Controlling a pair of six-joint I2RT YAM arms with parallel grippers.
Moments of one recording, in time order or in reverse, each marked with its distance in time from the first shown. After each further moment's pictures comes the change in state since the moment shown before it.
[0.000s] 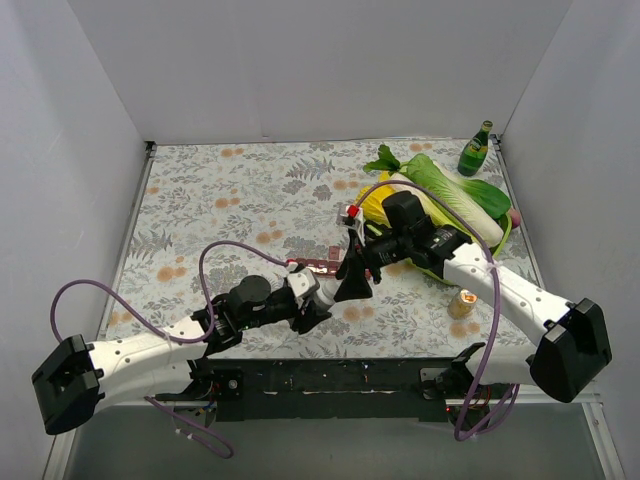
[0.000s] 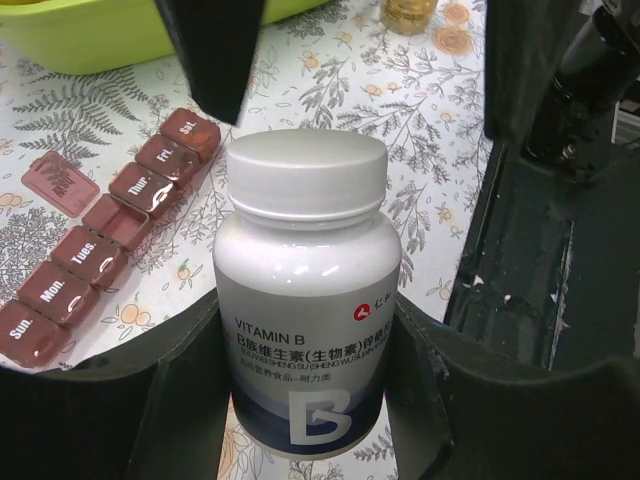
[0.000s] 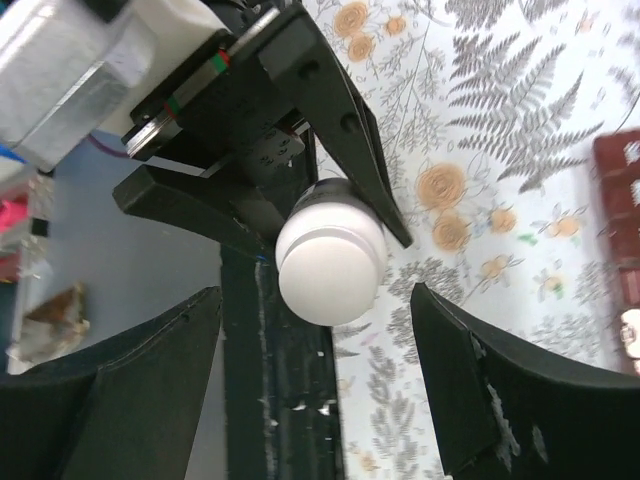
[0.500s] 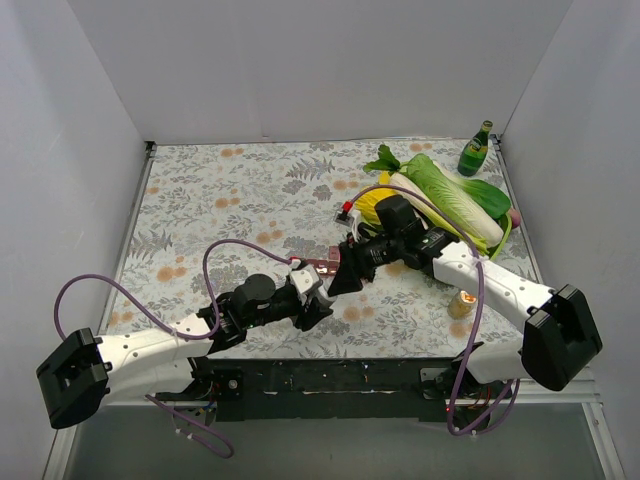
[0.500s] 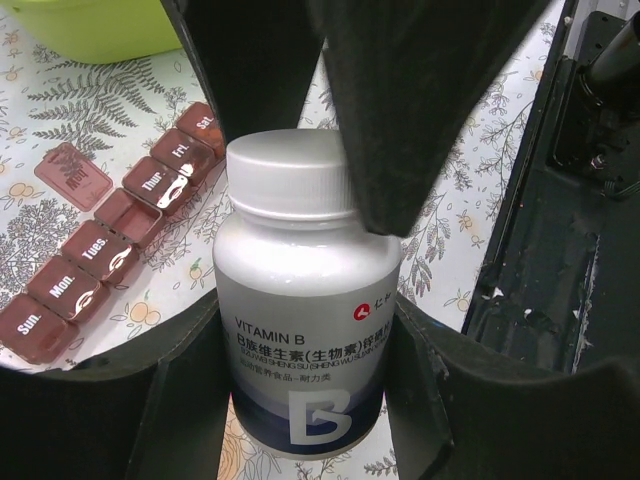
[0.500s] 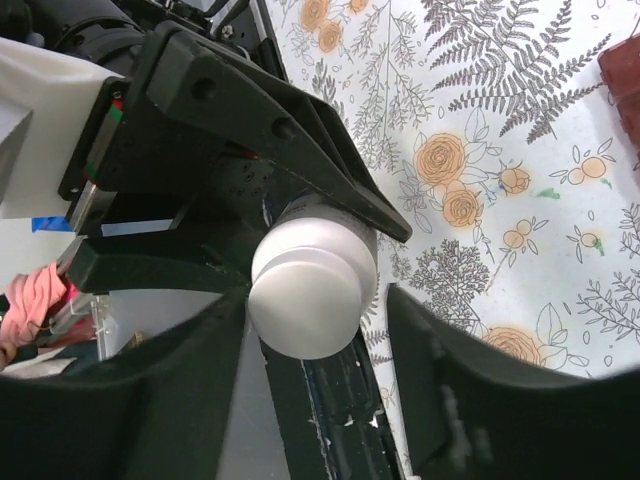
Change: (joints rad) left arm 0.000 0.064 0.008 0.045 -0.055 -0.014; right arm 0.008 0.058 -0.069 0.124 0.084 0.336
